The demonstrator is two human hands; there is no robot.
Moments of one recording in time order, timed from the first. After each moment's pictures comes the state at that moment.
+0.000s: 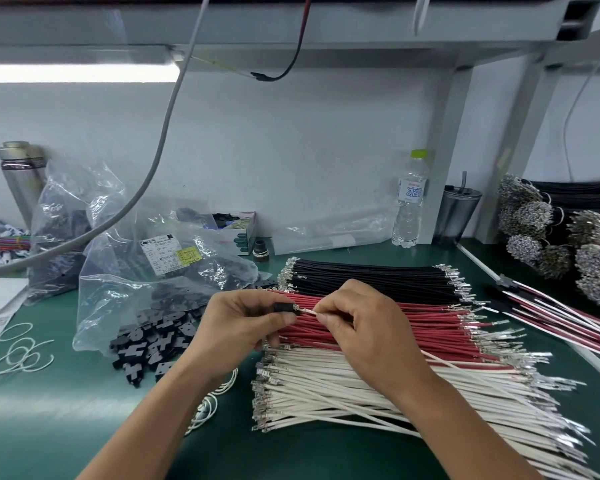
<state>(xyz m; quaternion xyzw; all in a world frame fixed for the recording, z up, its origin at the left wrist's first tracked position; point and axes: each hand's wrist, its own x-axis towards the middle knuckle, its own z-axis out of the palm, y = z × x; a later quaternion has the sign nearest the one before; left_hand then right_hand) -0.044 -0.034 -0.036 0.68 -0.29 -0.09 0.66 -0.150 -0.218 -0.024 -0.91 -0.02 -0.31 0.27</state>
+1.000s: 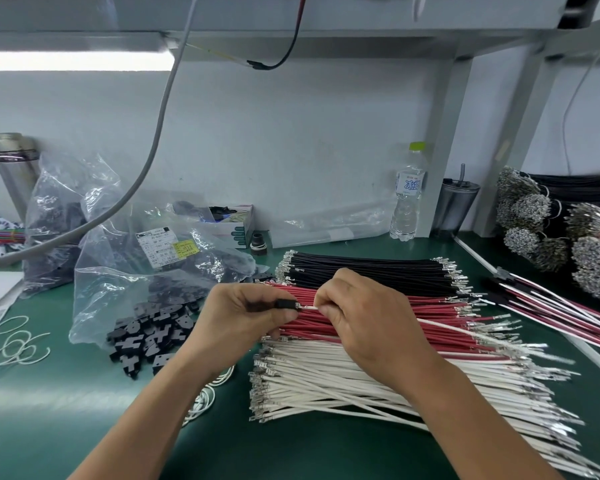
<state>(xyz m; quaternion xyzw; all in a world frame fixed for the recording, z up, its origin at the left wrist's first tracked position) -0.049 -0.035 -0.031 0.70 -0.32 -0.07 0.64 -0.153 -0.223 -0.016 -0.94 -0.06 -0.31 0.10</state>
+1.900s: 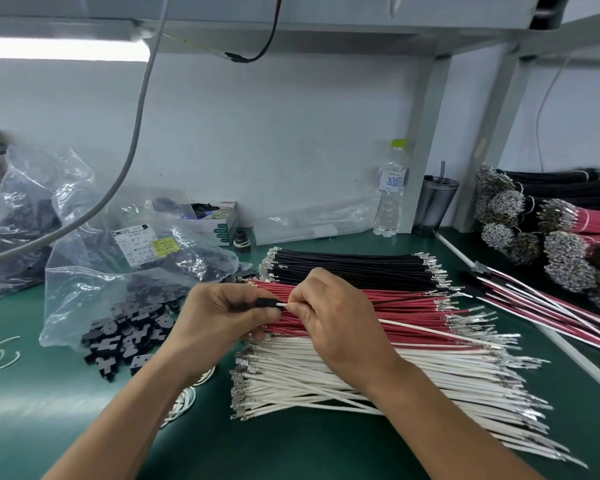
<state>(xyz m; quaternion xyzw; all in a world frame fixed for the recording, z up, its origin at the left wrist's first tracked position) -0.053 -0.033 -0.033 0.70 -0.32 -0.09 0.64 -0.147 -0.209 -0.027 -0.92 -0.07 -0.35 0.17</state>
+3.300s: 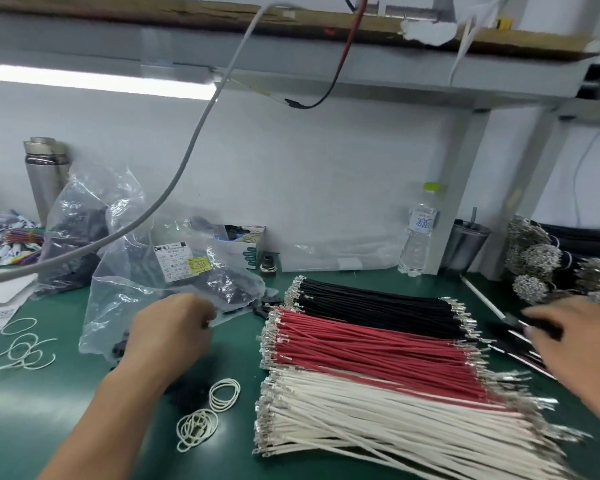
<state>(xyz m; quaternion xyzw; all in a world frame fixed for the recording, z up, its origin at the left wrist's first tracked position) 0.006 0.028 -0.031 0.96 -0.17 0.19 0.09 -0.211 -0.402 0.007 -0.91 0.26 -0.32 -0.02</state>
